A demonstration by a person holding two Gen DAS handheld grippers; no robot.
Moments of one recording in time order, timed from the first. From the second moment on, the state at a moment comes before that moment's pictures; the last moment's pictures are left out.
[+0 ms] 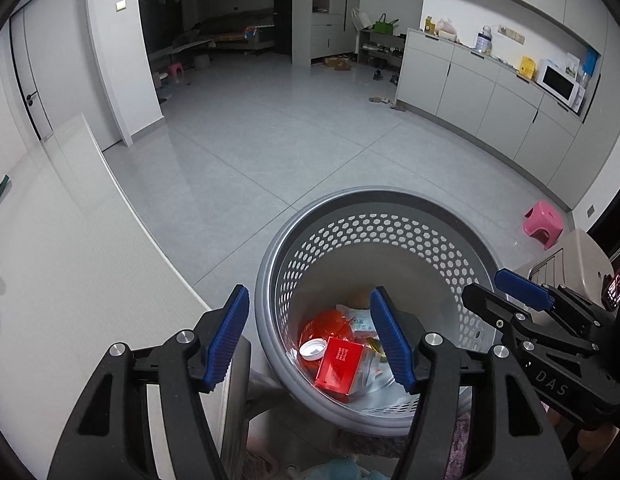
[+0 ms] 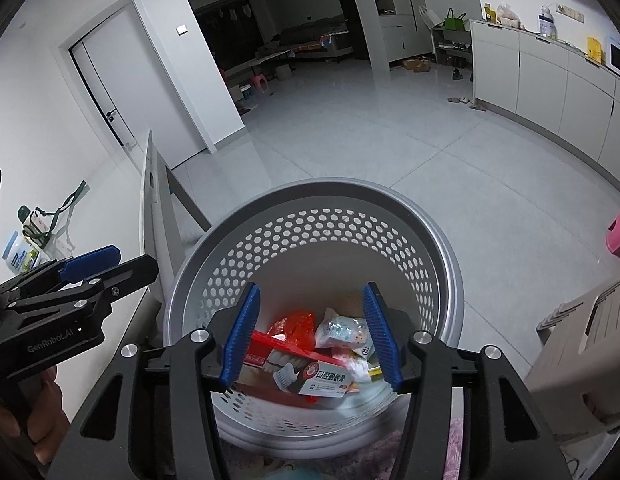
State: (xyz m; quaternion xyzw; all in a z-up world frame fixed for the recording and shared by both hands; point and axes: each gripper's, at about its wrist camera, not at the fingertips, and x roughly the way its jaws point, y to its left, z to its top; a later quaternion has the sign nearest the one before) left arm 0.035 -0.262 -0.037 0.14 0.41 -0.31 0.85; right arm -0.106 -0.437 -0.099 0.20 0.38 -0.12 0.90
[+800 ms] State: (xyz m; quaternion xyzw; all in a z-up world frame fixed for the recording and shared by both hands) left arm 0.030 -0.255 -0.026 0.14 0.39 -0.29 0.86; right arm -0.115 -0.440 -0.091 0.19 0.38 -0.12 0.90
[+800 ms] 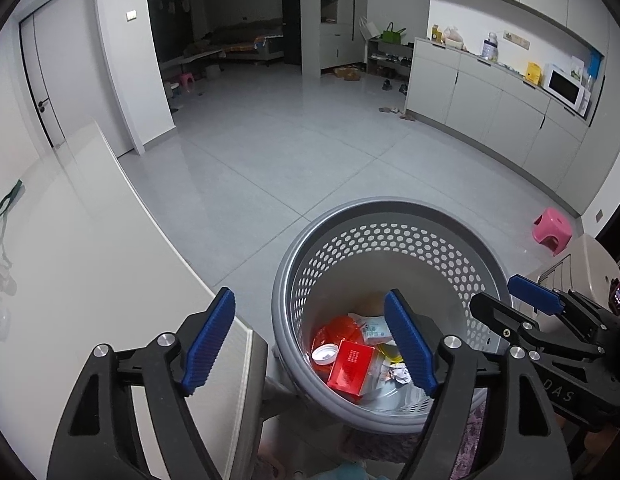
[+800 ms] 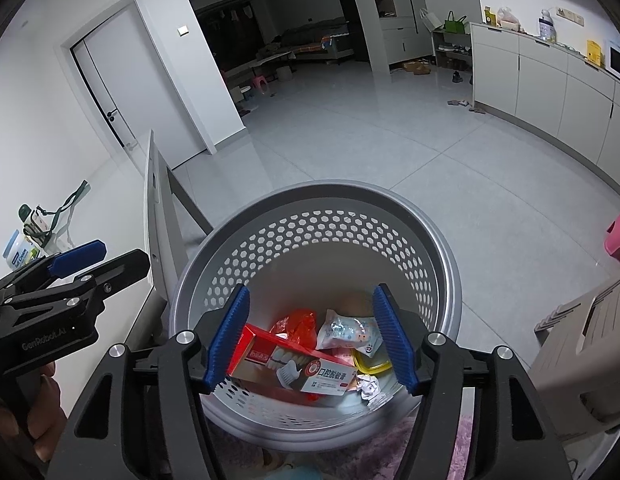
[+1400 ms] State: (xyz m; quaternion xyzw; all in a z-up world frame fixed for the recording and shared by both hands) left arm 0.033 -0.252 -0.025 0.14 0.39 -0.28 0.86; right arm -0.113 -0.439 -0.090 0.19 0.38 -0.12 0.90
